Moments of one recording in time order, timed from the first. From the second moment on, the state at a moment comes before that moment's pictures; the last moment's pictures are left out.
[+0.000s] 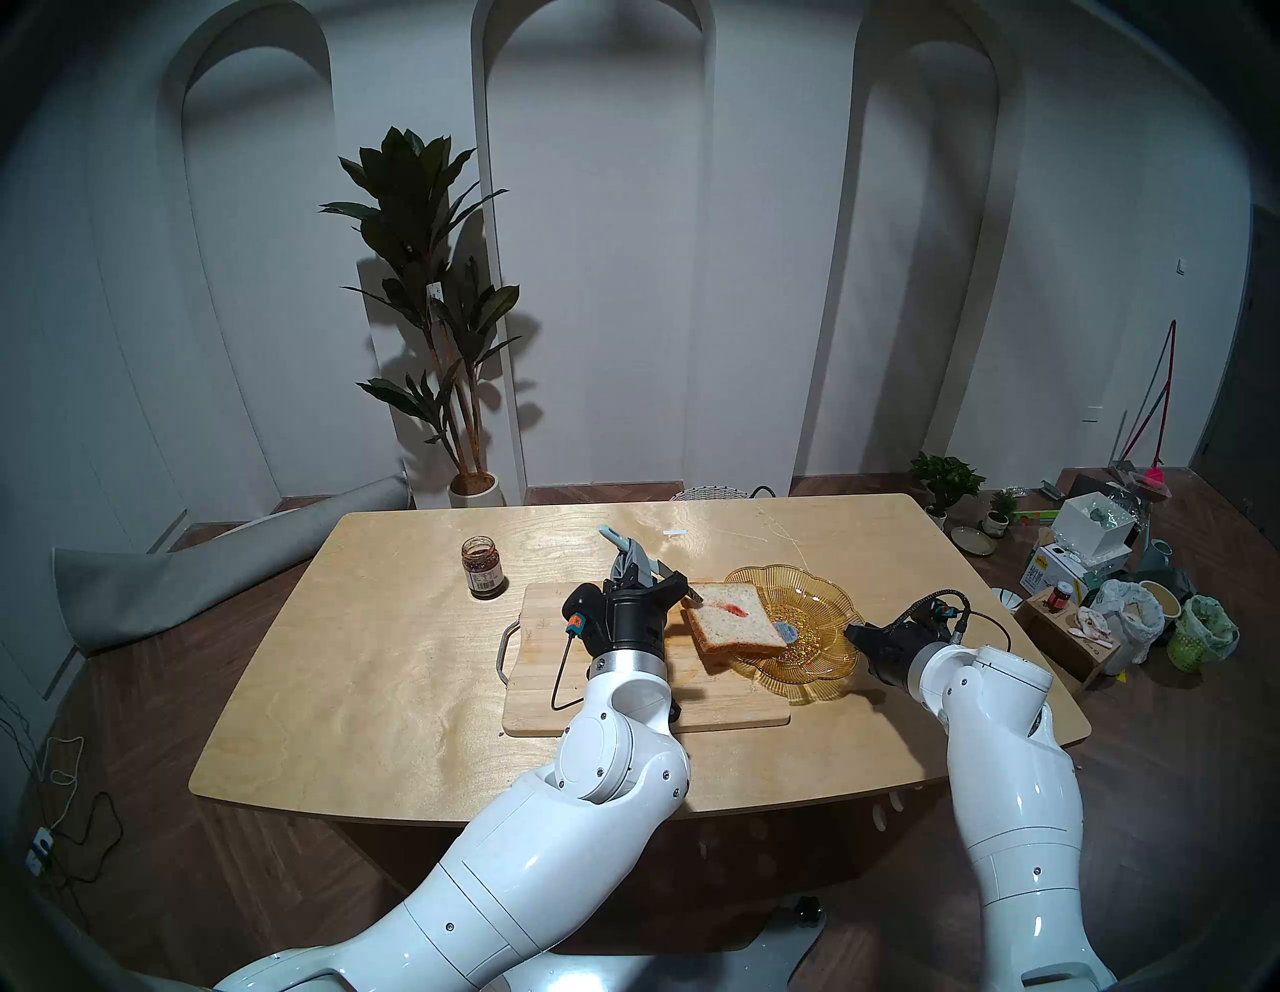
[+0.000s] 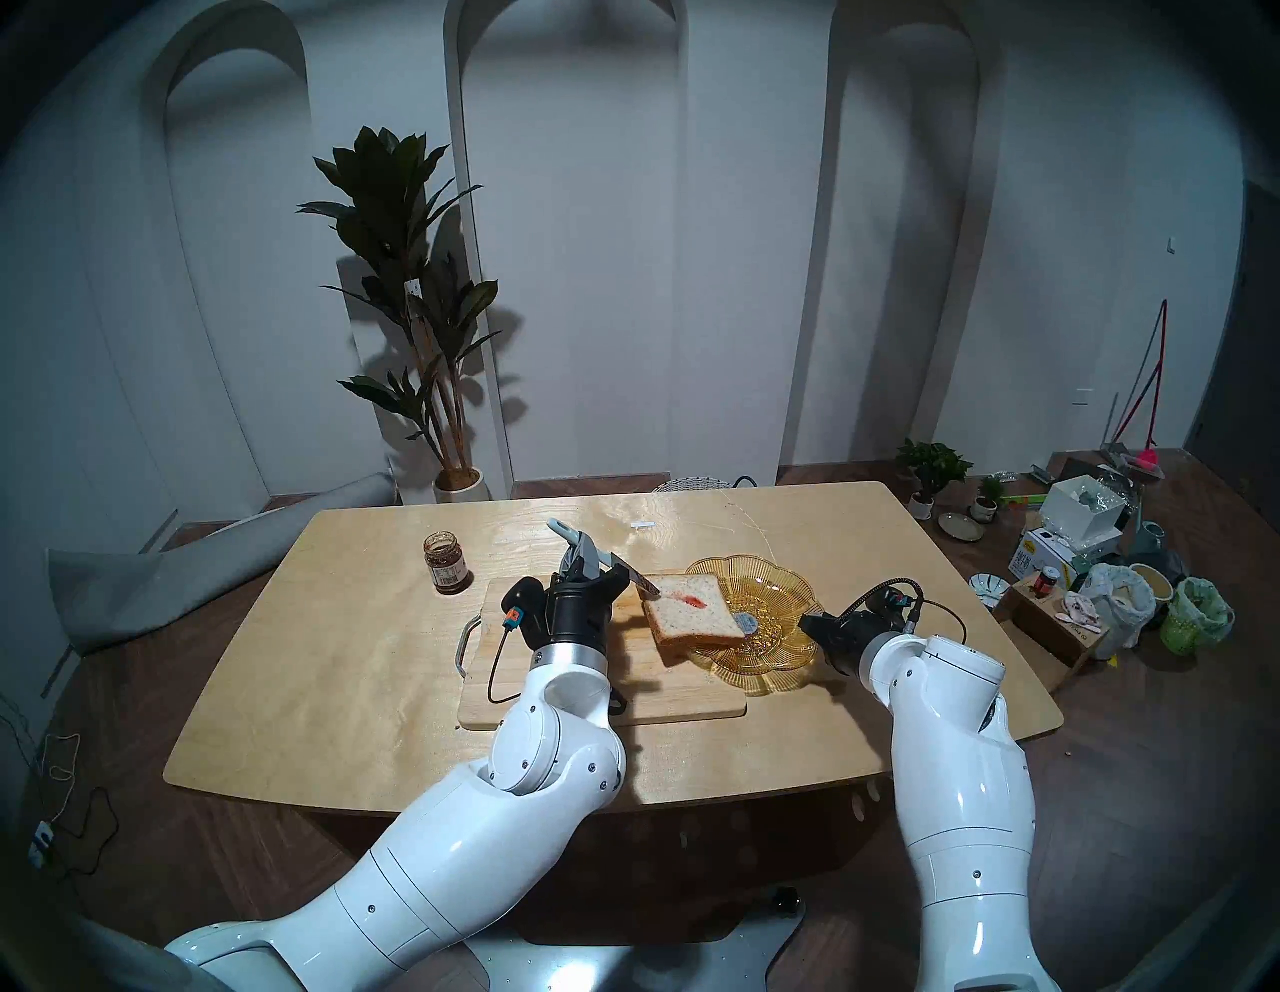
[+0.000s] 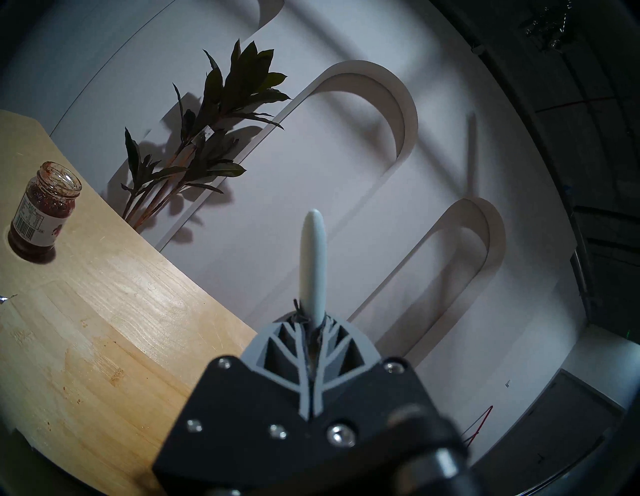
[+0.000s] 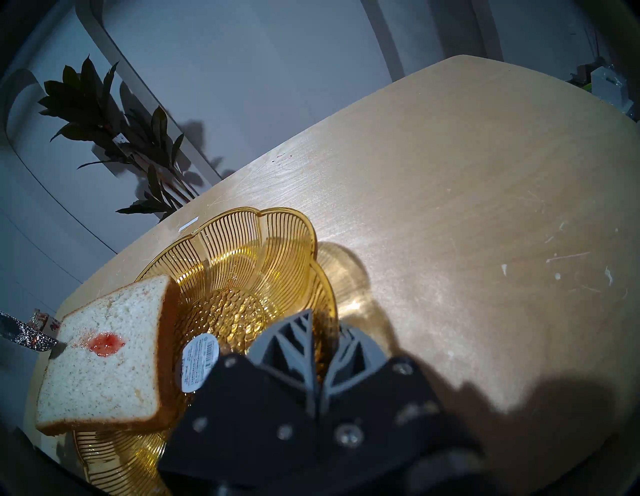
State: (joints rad) left arm 1.44 -1.38 -0.84 -1.59 -0.80 -0.56 0.47; right arm -1.56 -1.43 1.84 -1.56 0.49 0.70 0.19
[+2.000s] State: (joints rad) left arm 1.57 -1.13 -0.99 -1.91 -0.51 -0.50 0.66; right arm -1.63 -1.46 1.70 -1.99 0.33 0.75 0.03
